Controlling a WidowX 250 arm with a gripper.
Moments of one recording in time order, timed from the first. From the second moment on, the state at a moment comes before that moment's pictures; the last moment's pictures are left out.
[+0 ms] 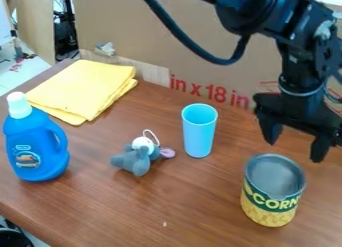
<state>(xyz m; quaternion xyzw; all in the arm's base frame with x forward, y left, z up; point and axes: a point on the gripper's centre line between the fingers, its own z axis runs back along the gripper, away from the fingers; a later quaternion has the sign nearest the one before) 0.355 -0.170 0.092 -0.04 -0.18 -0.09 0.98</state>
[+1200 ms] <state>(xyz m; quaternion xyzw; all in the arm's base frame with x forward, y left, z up) 0.299 -0.182 0.056 -0.04 -0.13 -0.08 0.99</state>
